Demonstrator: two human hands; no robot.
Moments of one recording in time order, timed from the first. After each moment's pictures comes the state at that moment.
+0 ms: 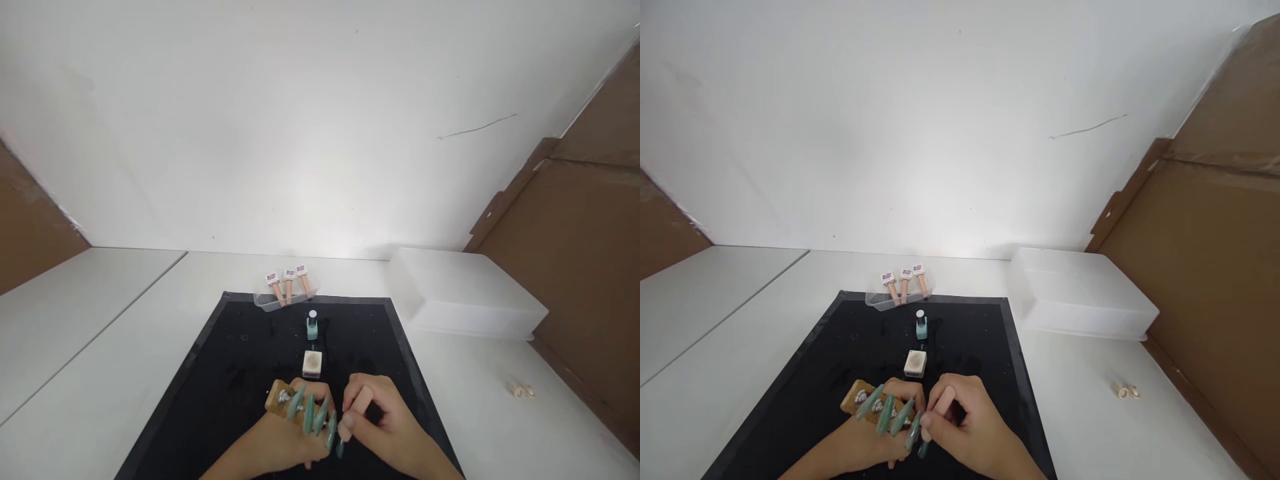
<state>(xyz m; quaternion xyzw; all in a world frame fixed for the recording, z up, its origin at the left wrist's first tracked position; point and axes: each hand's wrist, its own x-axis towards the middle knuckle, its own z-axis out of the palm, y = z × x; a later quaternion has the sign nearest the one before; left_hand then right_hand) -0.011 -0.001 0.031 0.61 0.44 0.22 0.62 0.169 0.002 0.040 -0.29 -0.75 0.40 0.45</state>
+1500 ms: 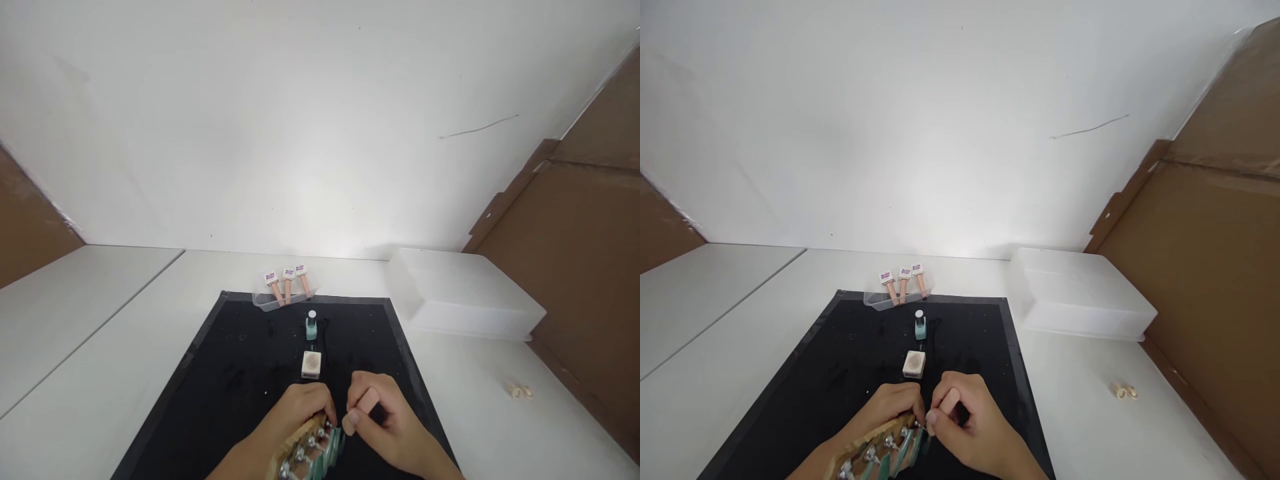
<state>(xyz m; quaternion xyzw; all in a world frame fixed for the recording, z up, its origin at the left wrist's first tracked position) -0.015 0.014 0.011 0.80 0.30 0.27 0.45 0.174 0.002 0.037 -0.28 -0.76 0.37 0.45</state>
